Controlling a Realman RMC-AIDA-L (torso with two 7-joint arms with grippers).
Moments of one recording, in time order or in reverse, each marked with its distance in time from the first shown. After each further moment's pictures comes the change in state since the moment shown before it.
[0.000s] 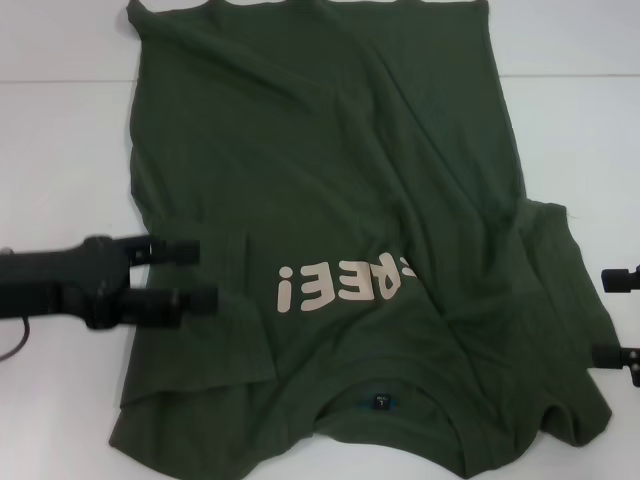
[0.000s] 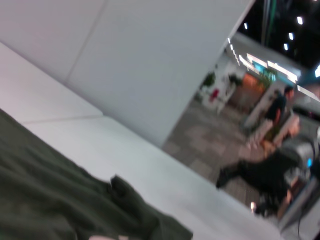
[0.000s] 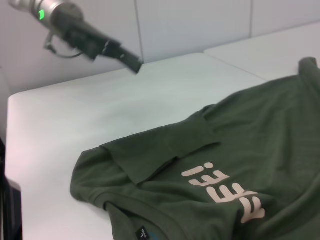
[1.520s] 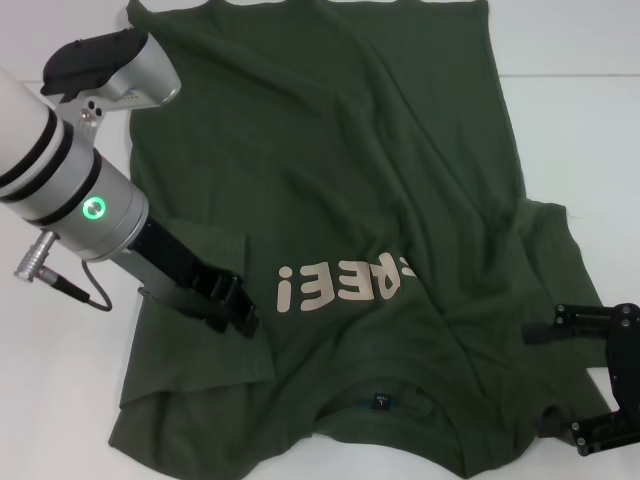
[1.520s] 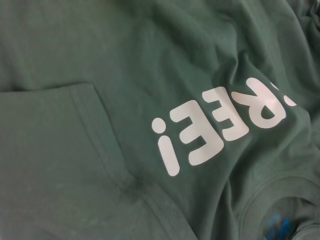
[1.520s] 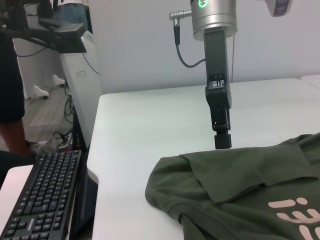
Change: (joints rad) left arm -0.281 -0.127 0.509 0.414 0.584 -0.119 -1.180; right arm 0.051 -0.022 -0.119 0.270 0.001 0.002 -0.307
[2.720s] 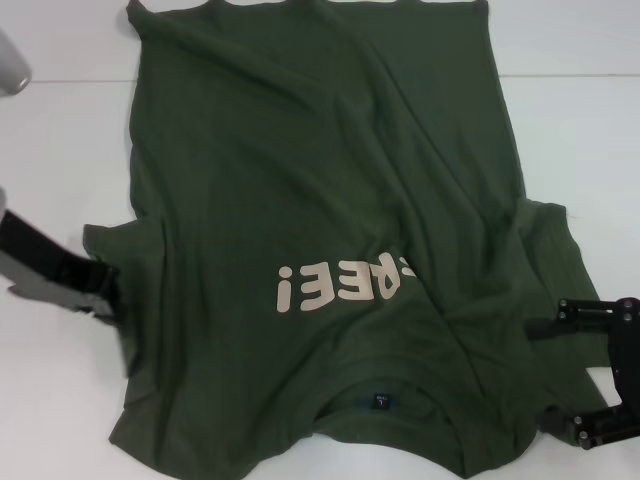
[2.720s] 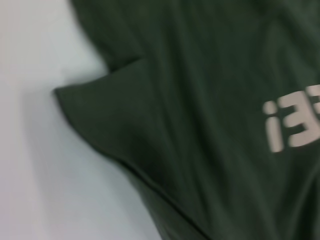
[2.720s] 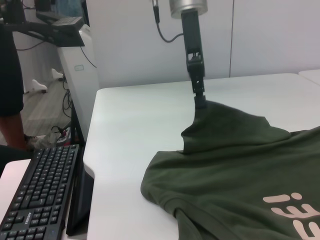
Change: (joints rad) left arm 0.050 0.024 -0.248 0.152 0.196 0.159 0.108; right arm 0.010 -0.010 -0.005 0.000 -0.005 0.010 0.008
